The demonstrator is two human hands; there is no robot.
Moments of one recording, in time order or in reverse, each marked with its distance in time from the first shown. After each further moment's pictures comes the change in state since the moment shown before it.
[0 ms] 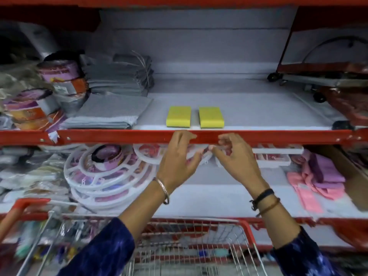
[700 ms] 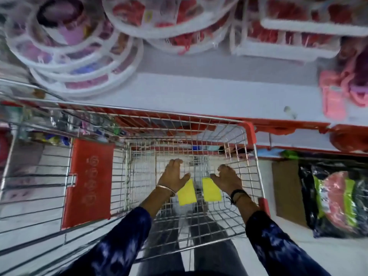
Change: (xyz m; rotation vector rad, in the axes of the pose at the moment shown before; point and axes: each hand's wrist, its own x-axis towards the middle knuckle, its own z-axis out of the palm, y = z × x) left_hand -0.342 -0.059 0.156 -0.090 -0.895 -0.902; right_hand -0.248 0.240 0.150 -0.401 -0.958 0.706
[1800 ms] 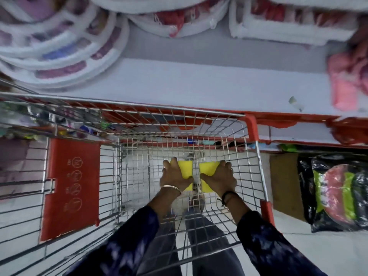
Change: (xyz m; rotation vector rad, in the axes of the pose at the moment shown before) left_hand 0.032 0.008 0.039 0.069 -0.020 -0.310; right_hand 0.023 -0.003 0.022 0.074 0.170 0.132
